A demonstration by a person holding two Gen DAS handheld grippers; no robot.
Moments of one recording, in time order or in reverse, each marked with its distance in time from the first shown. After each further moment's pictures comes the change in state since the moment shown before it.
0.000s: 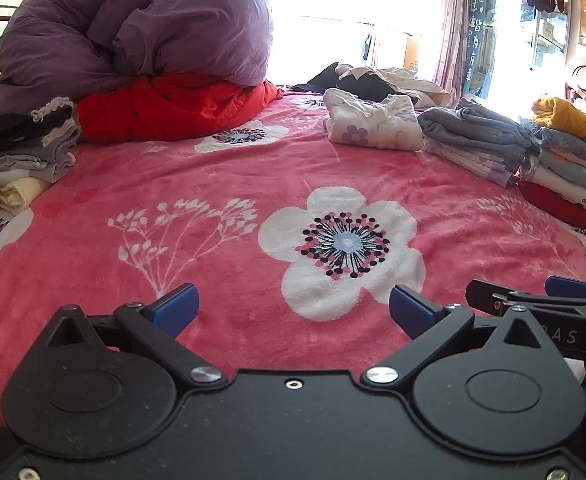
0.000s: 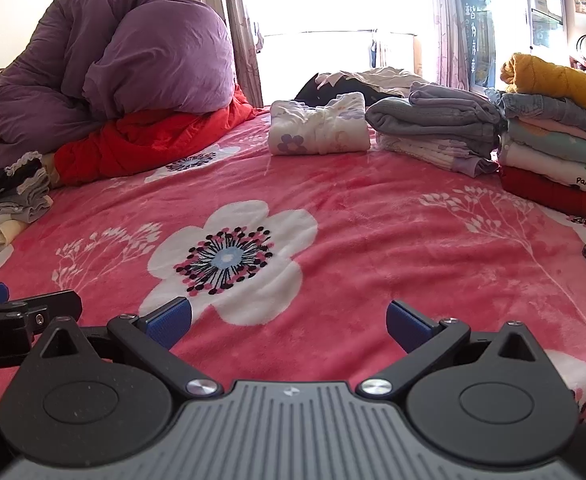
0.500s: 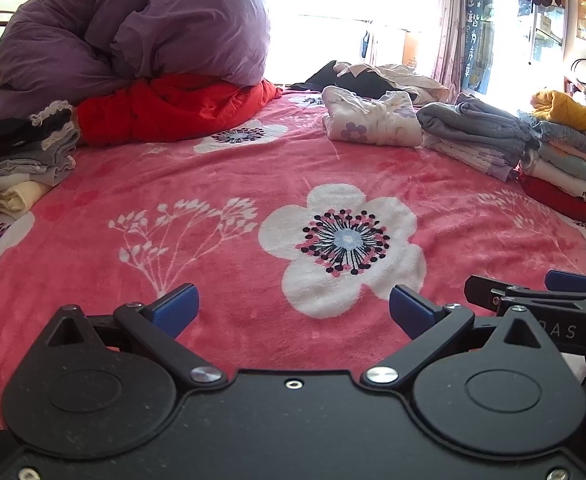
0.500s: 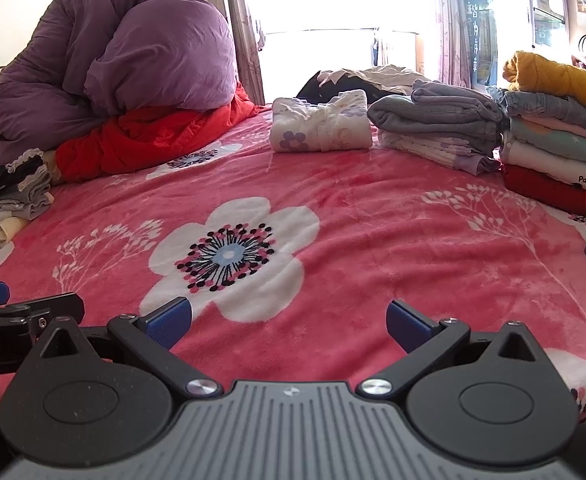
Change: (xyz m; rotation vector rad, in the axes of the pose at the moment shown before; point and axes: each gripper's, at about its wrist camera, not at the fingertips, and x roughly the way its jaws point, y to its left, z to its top) left arm -0.001 -0.002 -0.001 0.021 0.003 0.007; right arm 0.001 0.000 -0.002 0.002 0.006 0.000
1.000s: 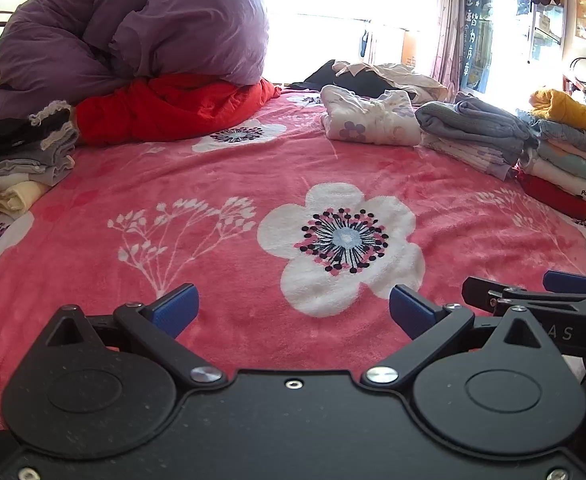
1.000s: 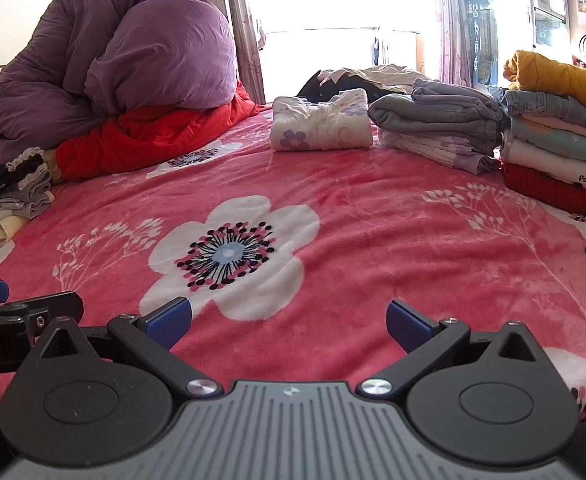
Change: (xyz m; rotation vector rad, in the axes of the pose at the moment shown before) left arm 0.000 -0.001 -0.001 0.001 0.002 -0.004; right arm 0.000 -0.001 -0.001 -0.002 0.006 0.003
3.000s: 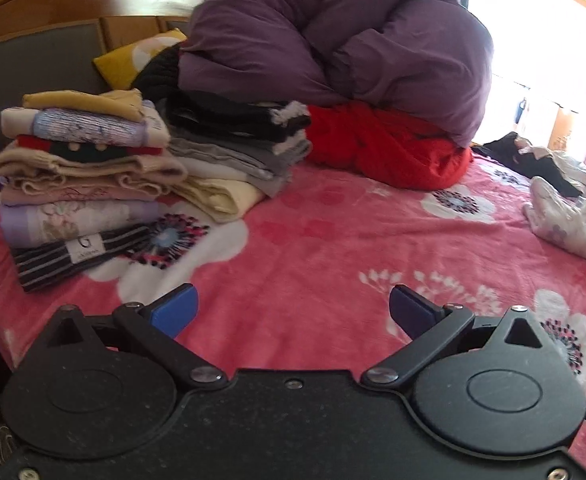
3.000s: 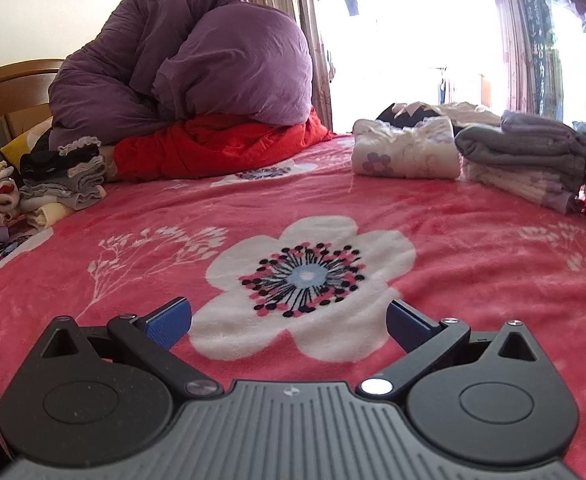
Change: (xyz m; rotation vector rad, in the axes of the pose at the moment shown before) left arm -0.020 0.230 0.033 -0.310 -0.083 0.382; right arm 0.067 0.040 -0.016 -0.087 -0.087 0.200
